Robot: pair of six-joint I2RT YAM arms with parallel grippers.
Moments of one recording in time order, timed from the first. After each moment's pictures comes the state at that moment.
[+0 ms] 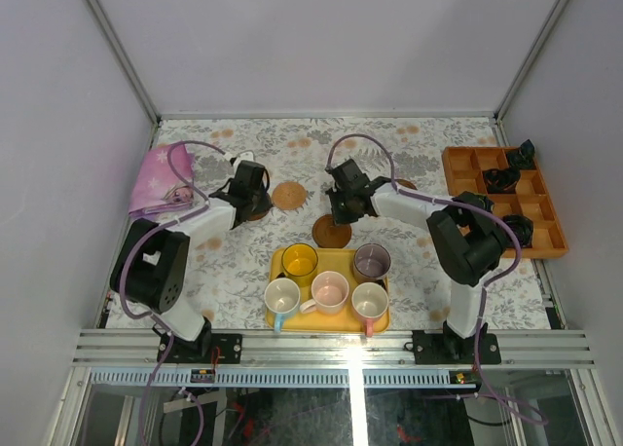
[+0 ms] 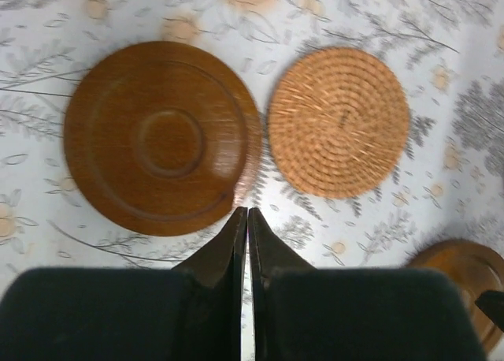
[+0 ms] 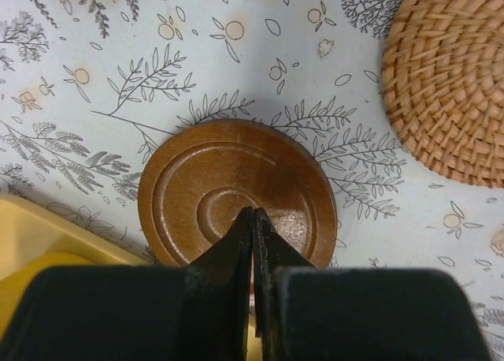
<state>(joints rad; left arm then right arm) -0.36 1.62 0.91 -0.10 -0.18 -0.57 0.65 1.90 1.25 -0.38 -0.05 0.34</state>
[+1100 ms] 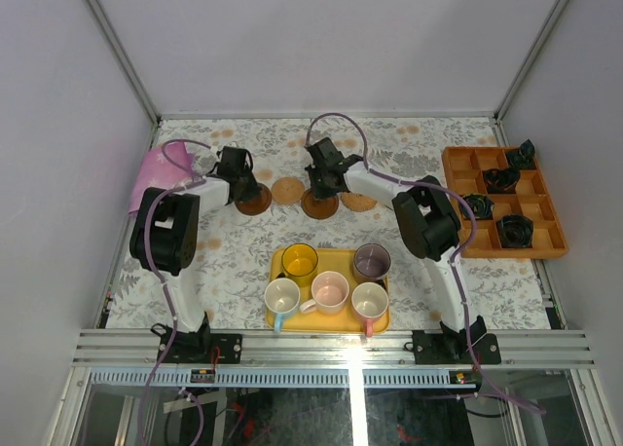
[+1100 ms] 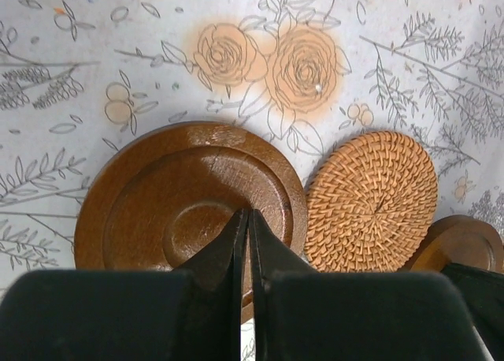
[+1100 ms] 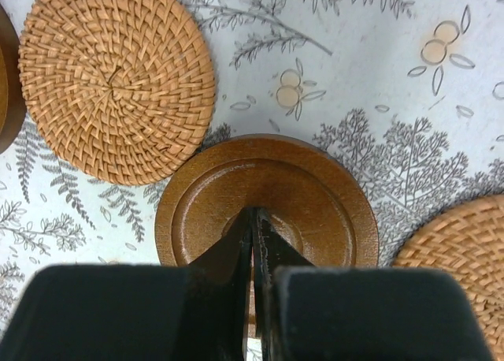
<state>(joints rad) -0.16 1.88 1.09 -0.06 0.00 -0.62 0.64 2.25 1.72 -0.43 0.00 0.30</state>
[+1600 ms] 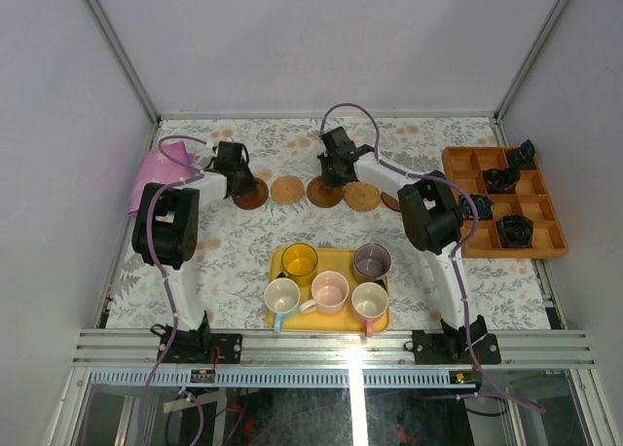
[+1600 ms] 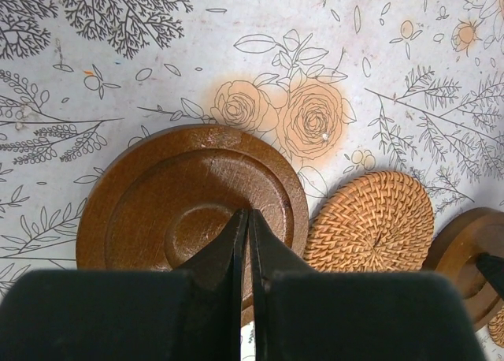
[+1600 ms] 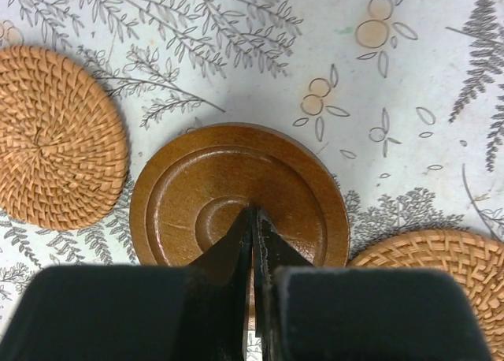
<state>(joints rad) -0.12 1.94 1.17 -0.06 0.01 -0.63 0.56 2.31 1.81 -0.45 0.01 0.29</state>
